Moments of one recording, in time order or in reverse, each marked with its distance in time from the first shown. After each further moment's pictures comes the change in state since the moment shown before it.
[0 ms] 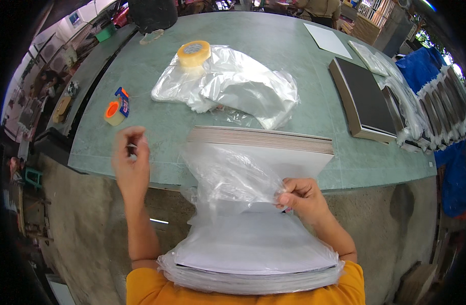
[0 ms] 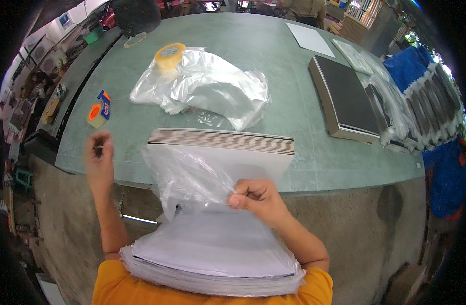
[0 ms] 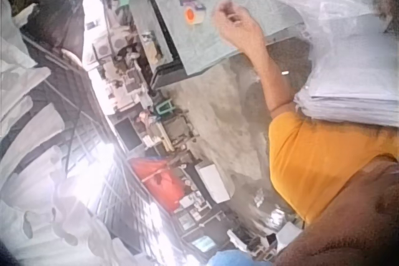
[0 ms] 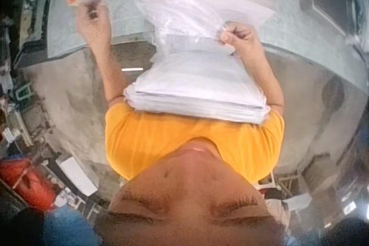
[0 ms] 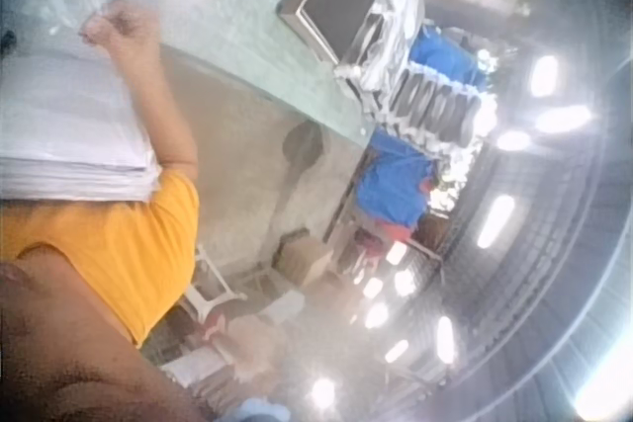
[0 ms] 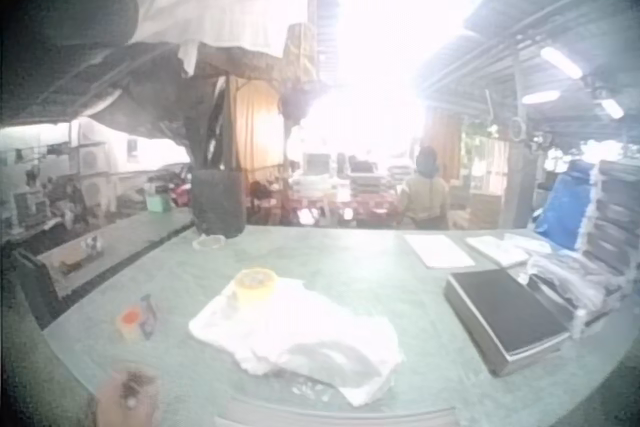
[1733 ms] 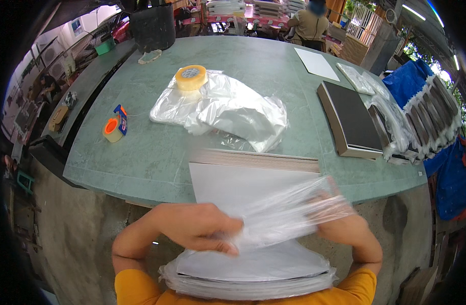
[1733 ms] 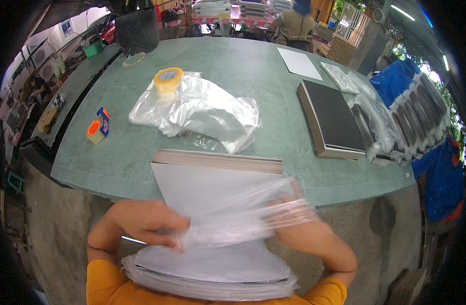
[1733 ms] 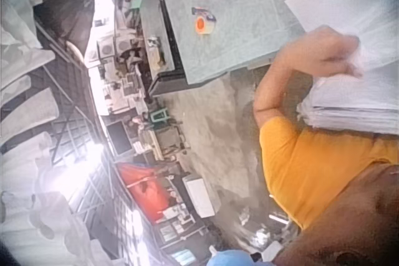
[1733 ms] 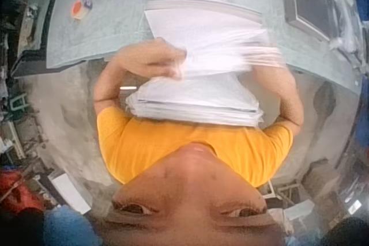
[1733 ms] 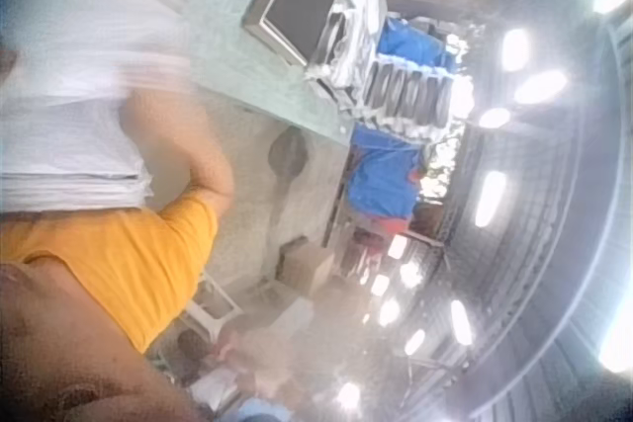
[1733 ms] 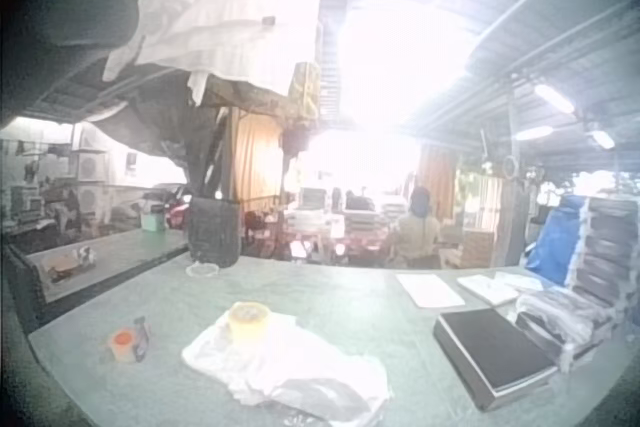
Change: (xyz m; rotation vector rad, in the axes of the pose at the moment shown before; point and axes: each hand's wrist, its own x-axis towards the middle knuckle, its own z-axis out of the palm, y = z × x) left_hand 0.001 0.068 0.007 -0.300 -1.717 0.468; right_hand -0.035 -0.086 -0.014 -1.577 -0.452 -0.345
